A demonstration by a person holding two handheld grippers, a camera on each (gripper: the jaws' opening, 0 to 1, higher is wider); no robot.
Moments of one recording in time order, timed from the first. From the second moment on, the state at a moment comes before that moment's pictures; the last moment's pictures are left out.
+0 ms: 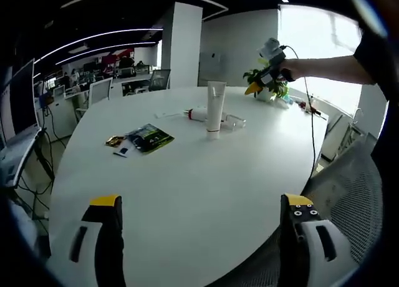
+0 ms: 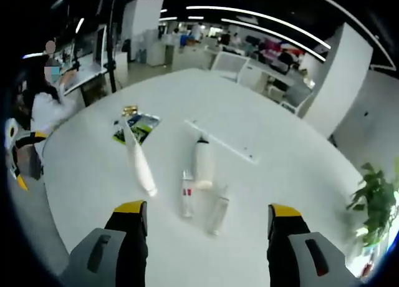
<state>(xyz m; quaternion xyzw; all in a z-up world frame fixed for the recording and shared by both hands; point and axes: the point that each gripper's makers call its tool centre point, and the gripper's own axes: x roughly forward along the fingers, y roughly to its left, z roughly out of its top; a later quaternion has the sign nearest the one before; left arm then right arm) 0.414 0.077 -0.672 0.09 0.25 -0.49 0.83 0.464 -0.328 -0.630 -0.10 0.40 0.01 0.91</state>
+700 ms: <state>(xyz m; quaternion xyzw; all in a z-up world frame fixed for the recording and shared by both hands) 0.415 0.080 -0.679 0.11 0.27 -0.47 0.83 0.522 -0.347 -0.692 -0.09 0.46 0.05 0.88</state>
